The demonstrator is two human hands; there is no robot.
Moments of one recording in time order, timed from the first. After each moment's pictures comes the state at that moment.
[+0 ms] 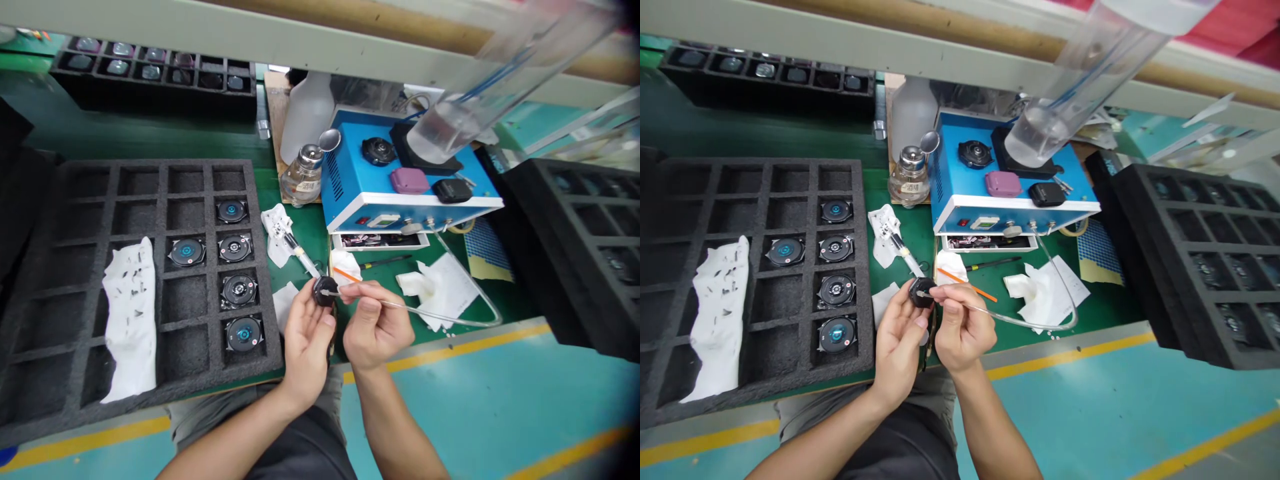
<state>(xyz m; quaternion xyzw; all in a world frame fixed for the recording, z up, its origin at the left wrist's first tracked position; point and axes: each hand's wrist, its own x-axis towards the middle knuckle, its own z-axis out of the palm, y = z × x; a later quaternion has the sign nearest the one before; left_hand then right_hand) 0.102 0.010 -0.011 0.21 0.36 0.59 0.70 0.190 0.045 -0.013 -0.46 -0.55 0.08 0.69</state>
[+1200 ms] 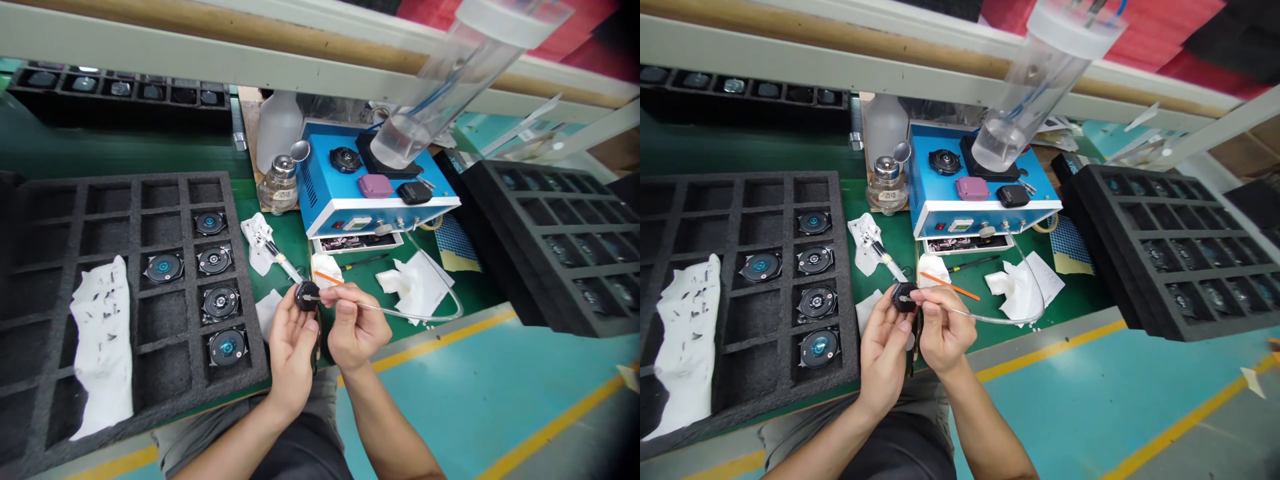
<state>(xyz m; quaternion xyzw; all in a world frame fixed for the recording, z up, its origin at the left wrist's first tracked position) 0.101 0.012 -0.012 0.23 0.39 0.57 0.69 0.191 0.047 -0.014 -0.47 -0.56 0.08 0.68</state>
